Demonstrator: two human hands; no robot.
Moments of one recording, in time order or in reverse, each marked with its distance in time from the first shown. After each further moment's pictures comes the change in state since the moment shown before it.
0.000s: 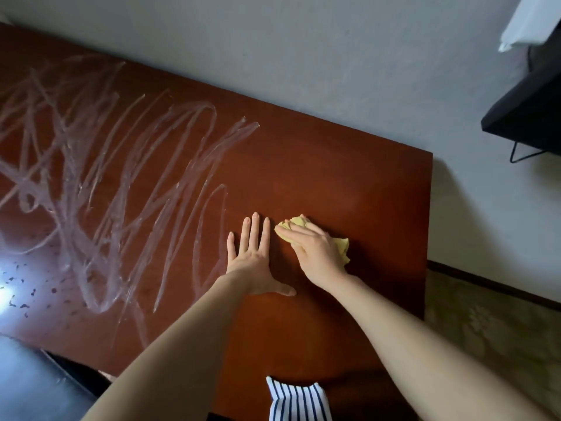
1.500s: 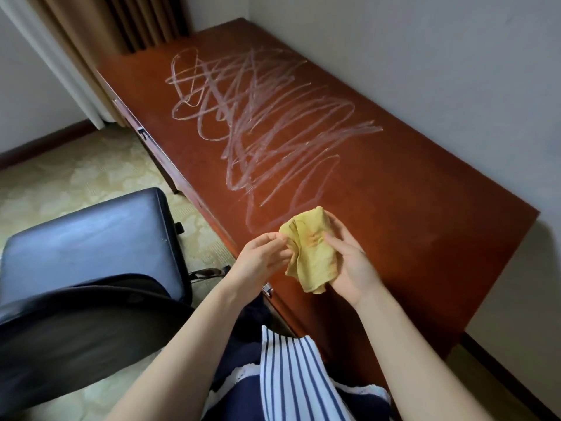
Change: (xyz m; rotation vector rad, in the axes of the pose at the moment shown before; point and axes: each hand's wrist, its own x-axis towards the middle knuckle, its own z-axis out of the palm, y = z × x) left_hand -0.218 -0.015 0.074 -1.964 0.533 -0.140; right_hand -0.132 -0.111 -0.004 1.653 -0.526 0.342
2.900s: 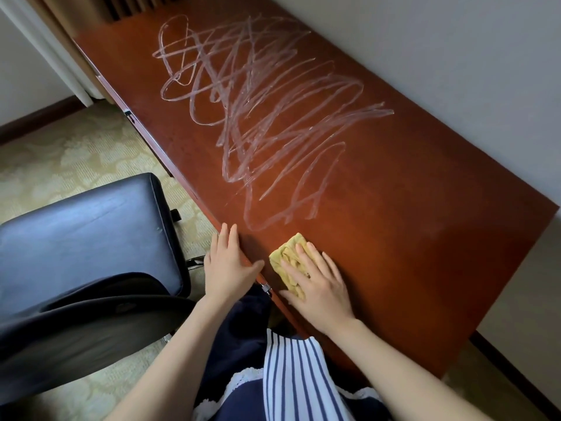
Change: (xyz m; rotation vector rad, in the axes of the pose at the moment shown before) left_hand 0.022 -0.023 -0.050 1.320 0.451 0.140; right_hand 0.018 0.072 -0.056 -2.076 -0.079 -0.602
